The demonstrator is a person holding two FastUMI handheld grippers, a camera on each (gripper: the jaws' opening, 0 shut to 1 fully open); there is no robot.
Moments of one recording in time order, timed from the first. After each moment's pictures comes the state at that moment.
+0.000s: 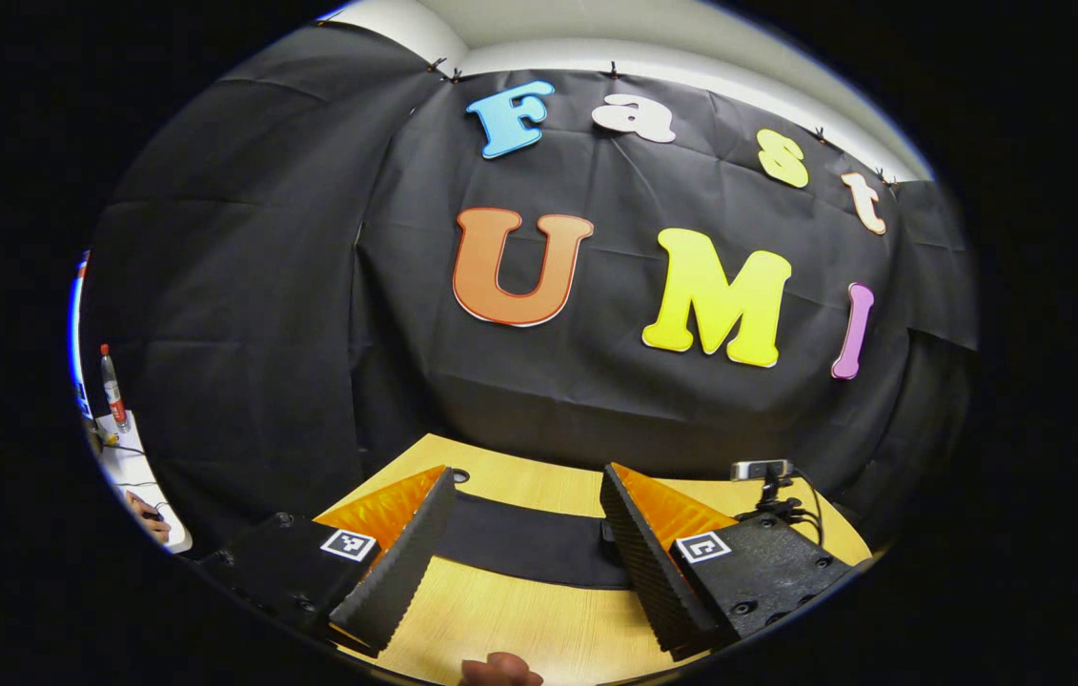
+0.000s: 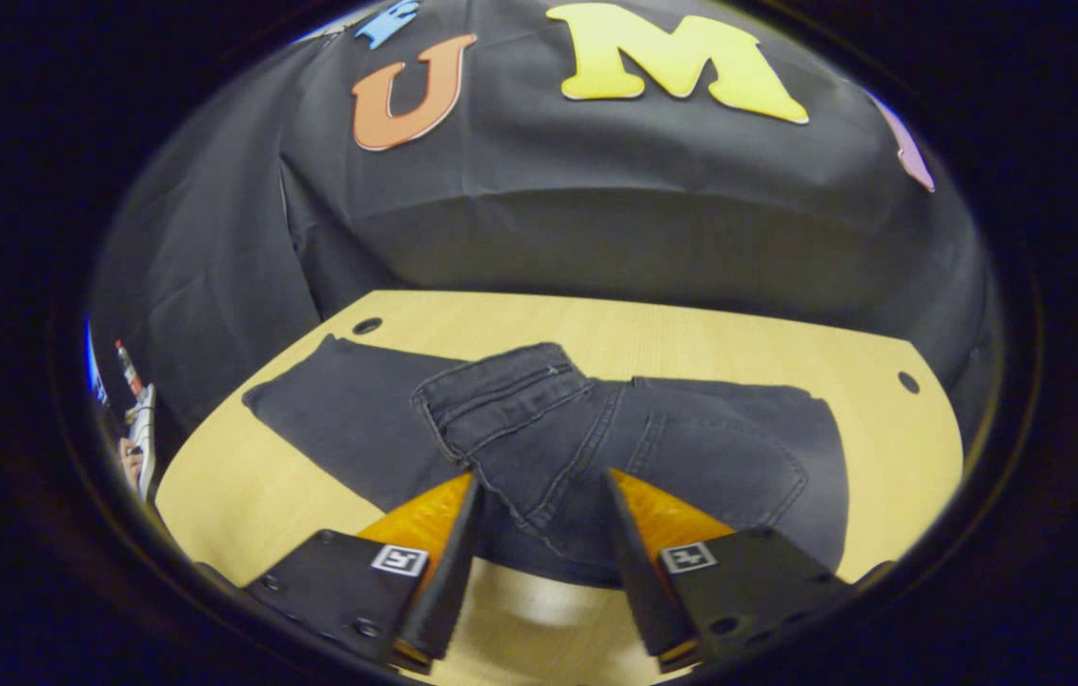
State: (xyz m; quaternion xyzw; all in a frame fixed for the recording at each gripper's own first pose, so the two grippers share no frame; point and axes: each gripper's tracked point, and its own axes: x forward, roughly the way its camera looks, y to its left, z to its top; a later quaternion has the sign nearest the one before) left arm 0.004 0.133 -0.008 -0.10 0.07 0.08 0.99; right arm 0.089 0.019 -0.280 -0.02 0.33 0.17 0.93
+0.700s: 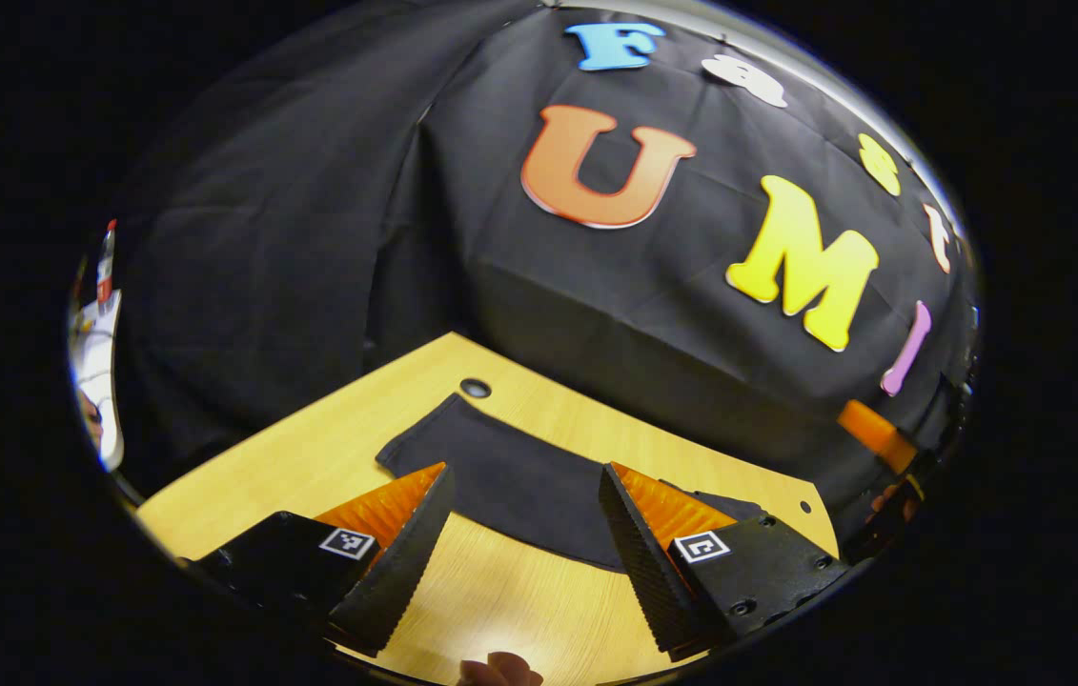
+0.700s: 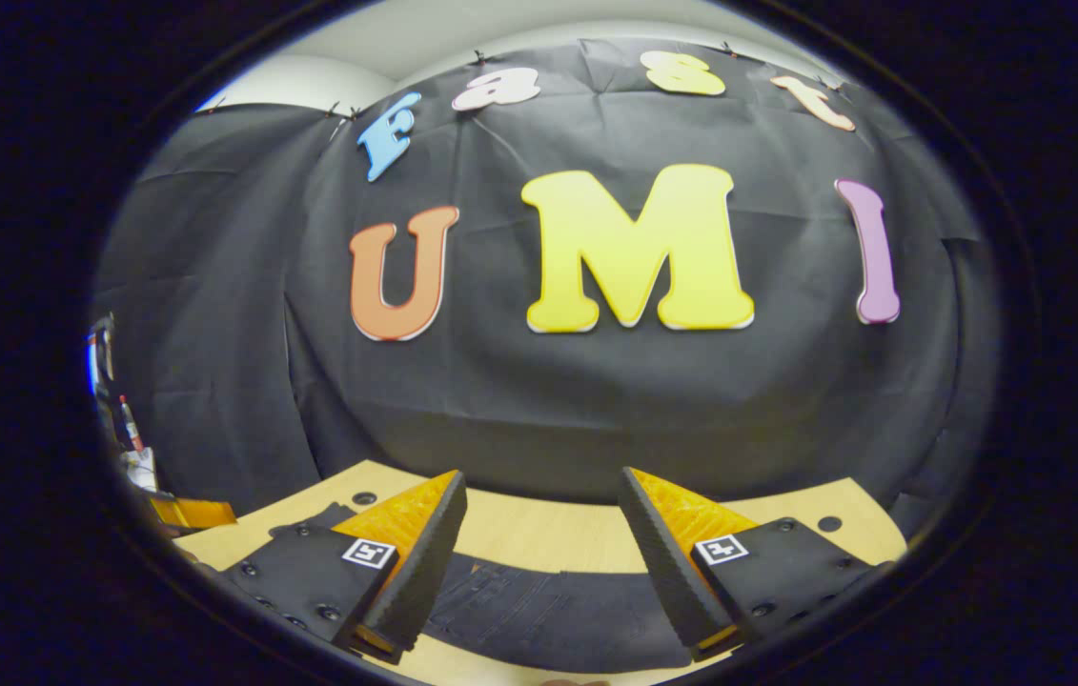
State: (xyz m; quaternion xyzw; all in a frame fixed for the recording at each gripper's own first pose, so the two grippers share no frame) left arm 0.056 0.173 -0.147 -0.24 0.19 0.13 0.94; right arm 0.131 -0.024 -0.044 0.02 0.09 0.16 0.98
